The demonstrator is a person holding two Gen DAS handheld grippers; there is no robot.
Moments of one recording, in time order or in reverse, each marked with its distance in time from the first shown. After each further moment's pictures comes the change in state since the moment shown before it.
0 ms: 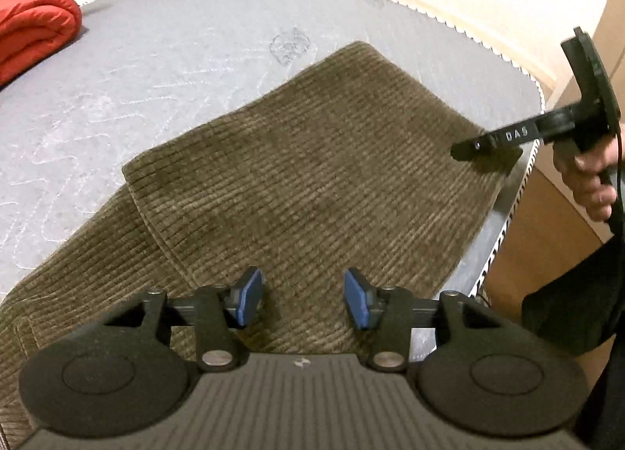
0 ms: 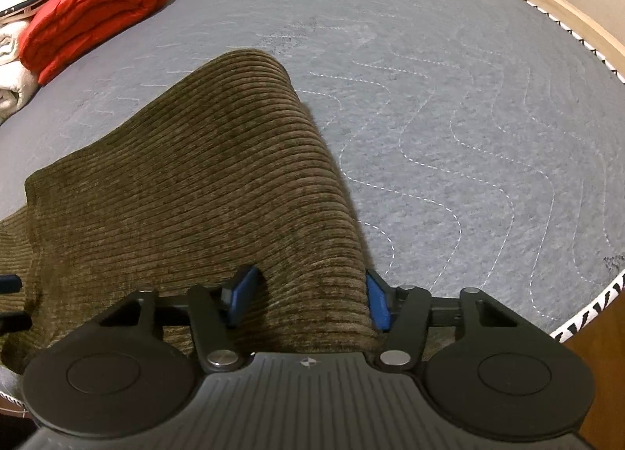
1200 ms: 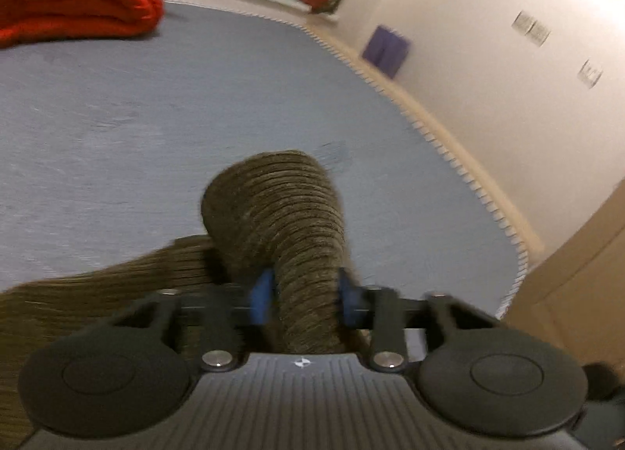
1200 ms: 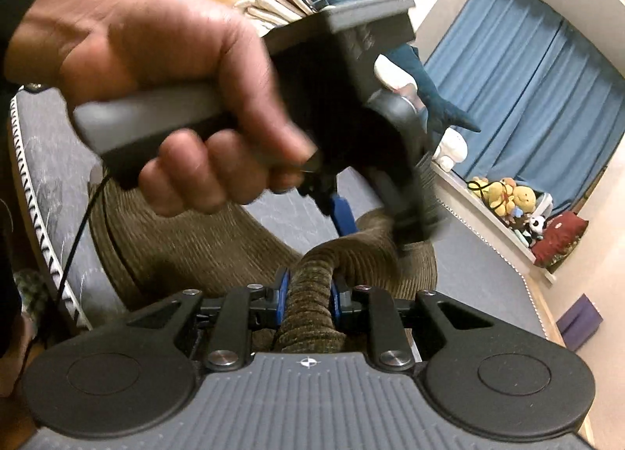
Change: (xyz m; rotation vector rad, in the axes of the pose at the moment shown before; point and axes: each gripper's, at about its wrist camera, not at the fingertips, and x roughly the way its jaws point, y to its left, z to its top) left arm -0.058 0.071 0.042 -0.394 -0.223 -0.075; right arm -0.115 0.232 -0.138 -1.028 -0.610 0.107
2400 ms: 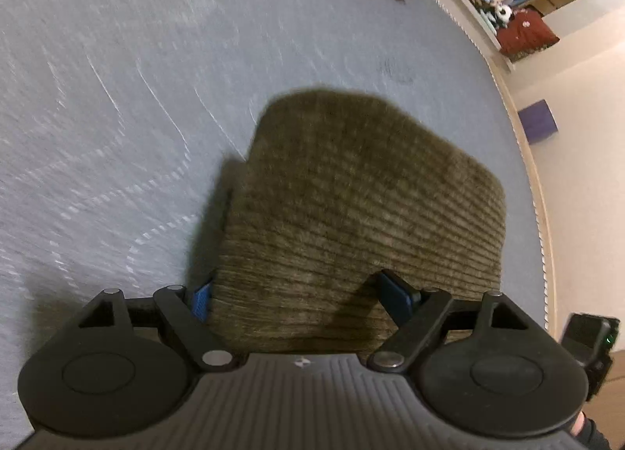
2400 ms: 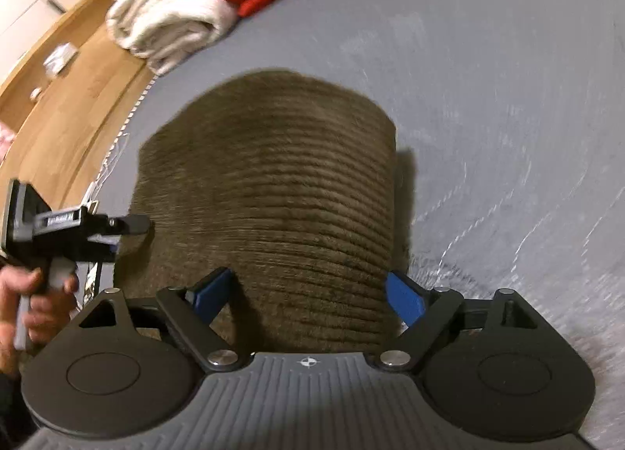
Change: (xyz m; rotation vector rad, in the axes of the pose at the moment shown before) left arm -0.098 0.289 -0.067 -0.581 0.158 0.112; right arm 0.178 -0.097 -0.062 1.036 0.469 0.530
